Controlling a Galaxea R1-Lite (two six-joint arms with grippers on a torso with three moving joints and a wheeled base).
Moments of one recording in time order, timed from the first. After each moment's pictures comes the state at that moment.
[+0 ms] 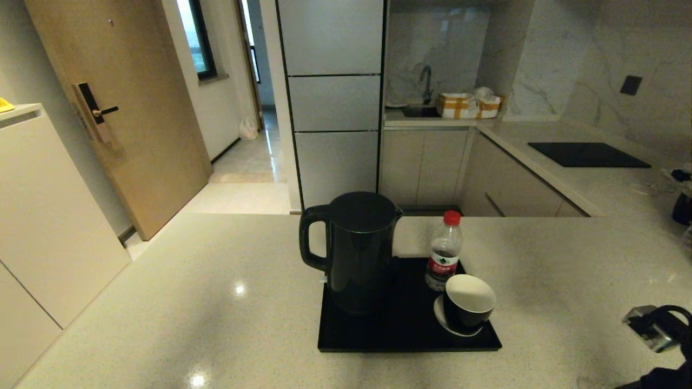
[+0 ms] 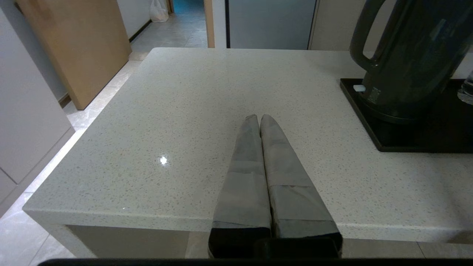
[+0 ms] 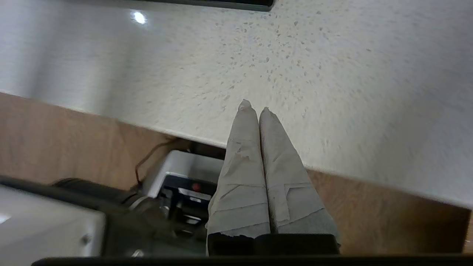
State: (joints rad) left arm 0.00 0.00 0.00 -0.01 0.00 0.00; right arm 0.17 1.25 -0.16 -0.24 0.16 0.07
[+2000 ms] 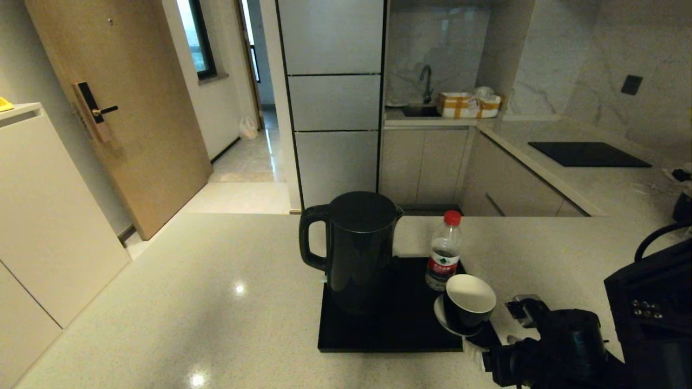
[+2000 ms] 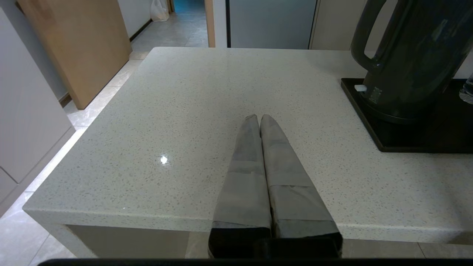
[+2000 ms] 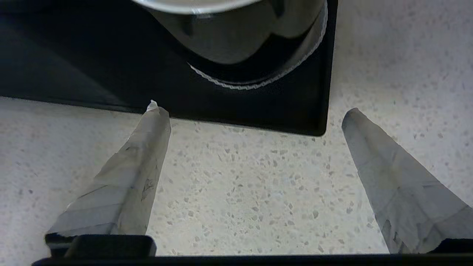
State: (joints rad) left arm 0.00 0.00 0.00 -0.01 0.00 0.00; right arm 0.41 2.23 -0.04 -1.52 -0.11 0.24
